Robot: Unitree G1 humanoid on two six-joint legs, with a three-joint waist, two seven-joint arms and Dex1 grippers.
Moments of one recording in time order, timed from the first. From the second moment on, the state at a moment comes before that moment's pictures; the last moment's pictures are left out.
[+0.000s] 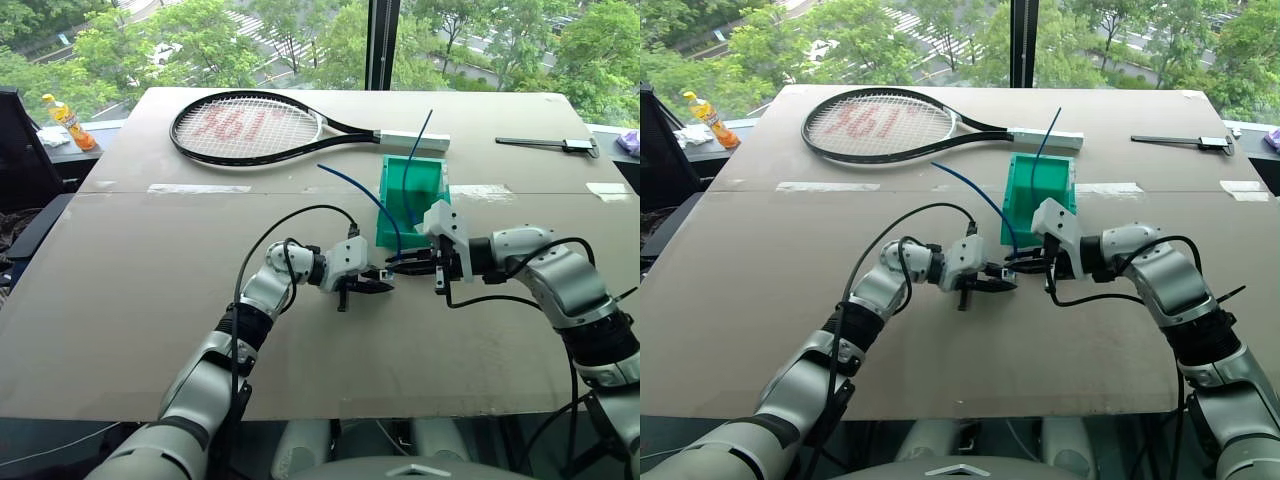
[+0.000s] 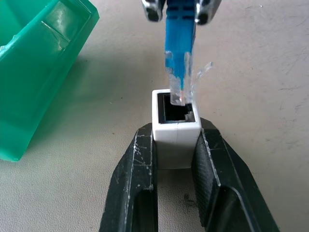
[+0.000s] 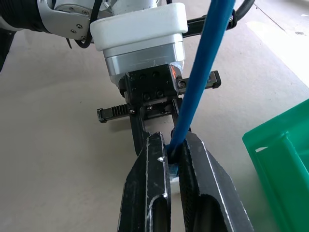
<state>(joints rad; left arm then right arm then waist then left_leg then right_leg) -0.65 0.32 -0.34 0.56 -0.06 -0.15 -1.24 -0.56 -0.61 0.28 -0.14 0.37 0.58 1.08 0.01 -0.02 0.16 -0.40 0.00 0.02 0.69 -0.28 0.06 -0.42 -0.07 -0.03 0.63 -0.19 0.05</state>
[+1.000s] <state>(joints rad) -0.64 0.32 -0.34 0.57 -0.06 -0.17 -1.22 -0.67 -0.62 0.34 0.09 0.20 0.35 1.25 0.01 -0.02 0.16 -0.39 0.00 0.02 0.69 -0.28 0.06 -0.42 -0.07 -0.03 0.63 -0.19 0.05</state>
